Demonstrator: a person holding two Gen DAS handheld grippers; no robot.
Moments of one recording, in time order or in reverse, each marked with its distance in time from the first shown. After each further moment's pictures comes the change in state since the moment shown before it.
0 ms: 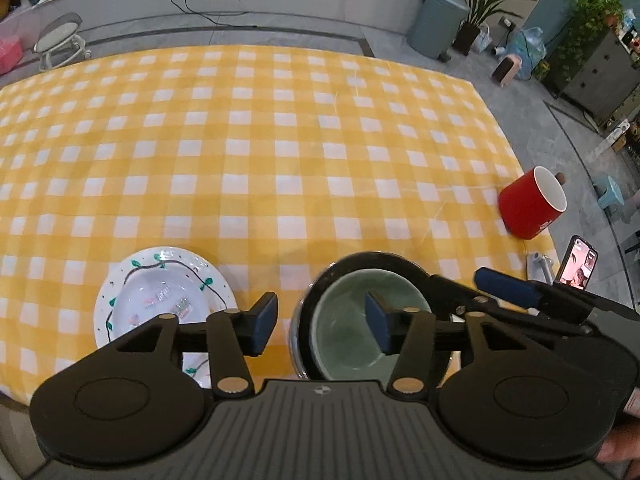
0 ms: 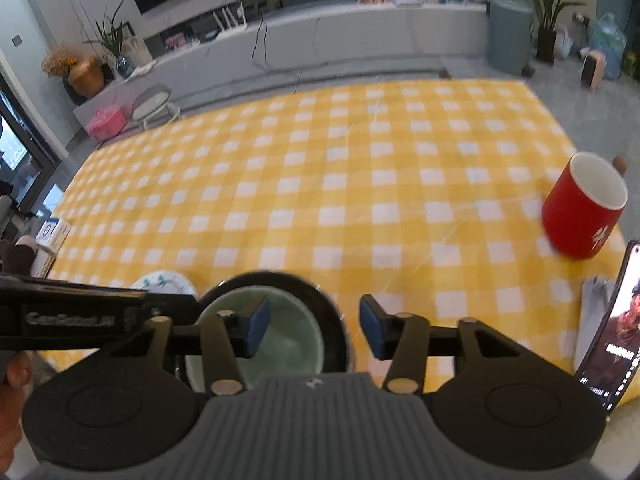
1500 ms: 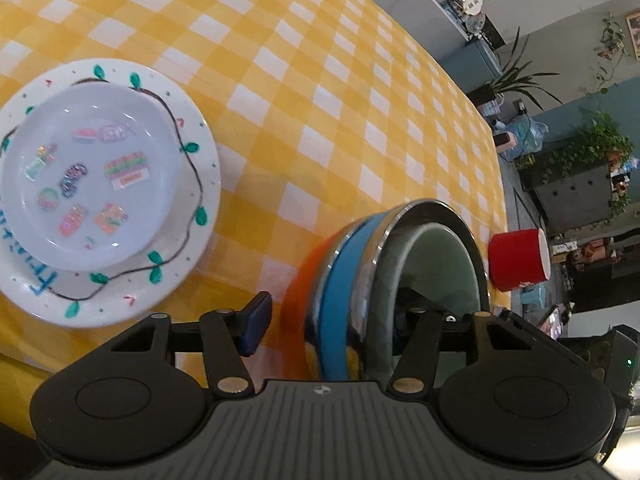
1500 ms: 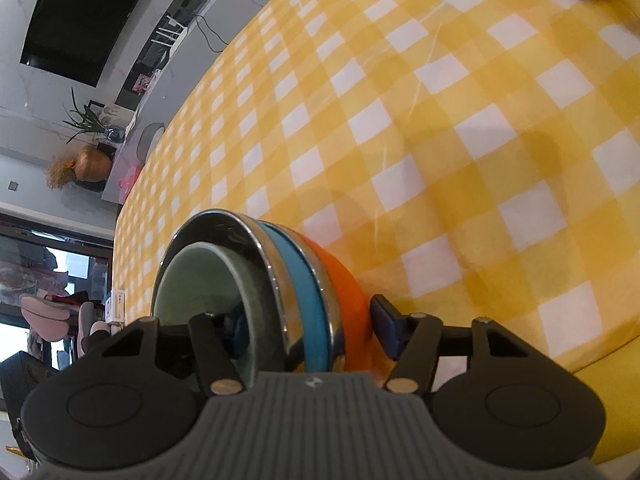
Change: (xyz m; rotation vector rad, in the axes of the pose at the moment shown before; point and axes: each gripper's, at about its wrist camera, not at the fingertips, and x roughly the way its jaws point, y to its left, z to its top) left arm 0.082 0.073 -0.060 -0.442 0.051 -0.309; right arm 0.092 -0.074 -0.058 0.544 0.193 0.284
